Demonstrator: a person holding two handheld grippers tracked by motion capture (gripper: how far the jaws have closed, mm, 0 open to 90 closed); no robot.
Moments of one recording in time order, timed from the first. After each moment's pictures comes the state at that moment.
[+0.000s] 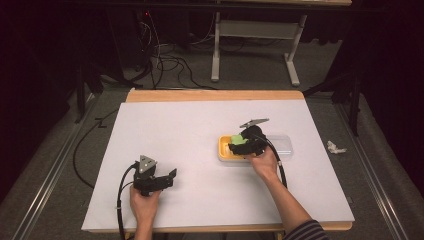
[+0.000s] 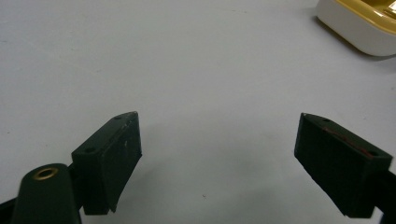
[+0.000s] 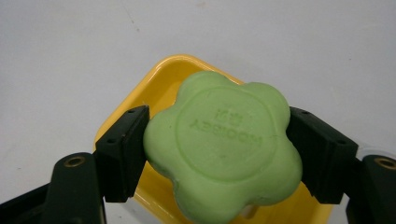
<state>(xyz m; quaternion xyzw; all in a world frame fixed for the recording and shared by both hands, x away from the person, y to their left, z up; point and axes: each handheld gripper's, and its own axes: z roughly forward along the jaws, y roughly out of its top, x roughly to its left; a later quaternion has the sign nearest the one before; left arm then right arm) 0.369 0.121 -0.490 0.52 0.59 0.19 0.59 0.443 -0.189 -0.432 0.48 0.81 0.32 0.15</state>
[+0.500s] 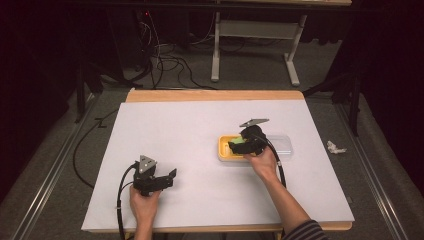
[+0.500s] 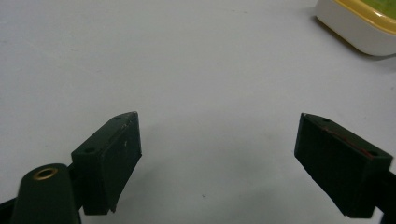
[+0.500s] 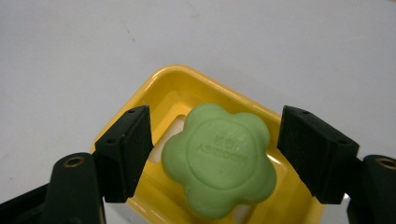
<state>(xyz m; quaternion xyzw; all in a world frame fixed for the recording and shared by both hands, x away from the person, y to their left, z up) 0.369 0.121 -0.489 0.52 0.59 0.19 0.59 0.441 -0.188 -0.428 0.47 0.80 0.32 0.18</state>
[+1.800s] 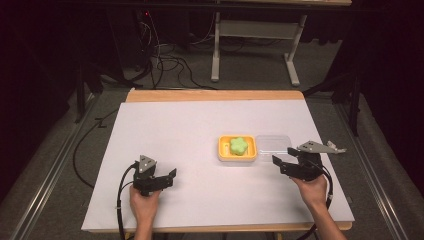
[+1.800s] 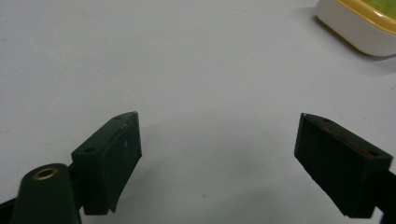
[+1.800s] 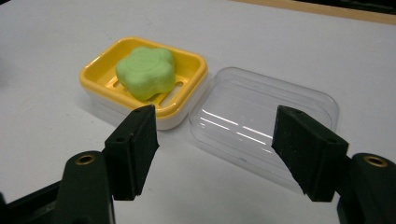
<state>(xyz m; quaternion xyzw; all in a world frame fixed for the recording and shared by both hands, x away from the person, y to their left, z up) 0.370 0.121 -0.490 0.51 0.59 0.18 0.59 0.338 -0.309 -0.414 0.50 0.74 0.40 0.22</state>
